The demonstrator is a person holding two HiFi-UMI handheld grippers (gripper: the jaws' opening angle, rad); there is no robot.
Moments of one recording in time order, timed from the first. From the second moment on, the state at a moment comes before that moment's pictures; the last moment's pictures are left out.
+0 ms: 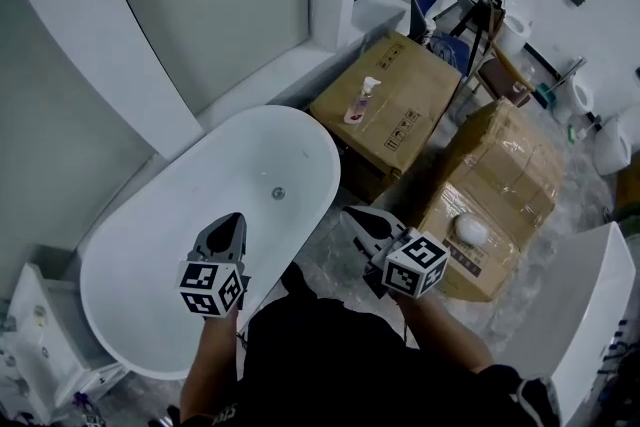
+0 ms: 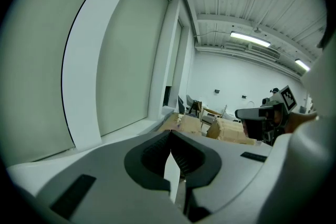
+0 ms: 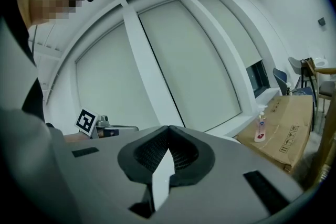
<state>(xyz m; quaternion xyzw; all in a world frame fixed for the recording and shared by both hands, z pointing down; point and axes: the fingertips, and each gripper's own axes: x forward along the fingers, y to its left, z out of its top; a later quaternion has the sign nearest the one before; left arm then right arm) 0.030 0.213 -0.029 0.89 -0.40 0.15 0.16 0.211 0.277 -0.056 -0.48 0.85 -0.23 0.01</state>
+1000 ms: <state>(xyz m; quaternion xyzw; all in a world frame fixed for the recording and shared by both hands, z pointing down) -0.036 0.040 0.016 0.88 -0.41 0.15 0.20 0.126 0.073 -0.030 -0.44 0.86 -0.25 -0.05</state>
